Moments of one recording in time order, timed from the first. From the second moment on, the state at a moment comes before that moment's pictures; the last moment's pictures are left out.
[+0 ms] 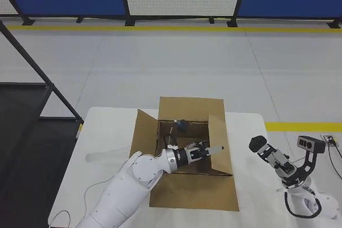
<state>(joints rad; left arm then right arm) 0.64 -1.41 -0.82 -1.19 -0.12 -0.39 -0.62 -1.17 -1.17 1.67 -1.43 0.55 -0.83 0.98</state>
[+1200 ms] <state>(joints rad) 0.48 -1.65 -0.55 -0.81 -0.20 -0.48 -0.56 -1.27 -1.12 1.77 -1.36 0.59 -0.76 0.97</state>
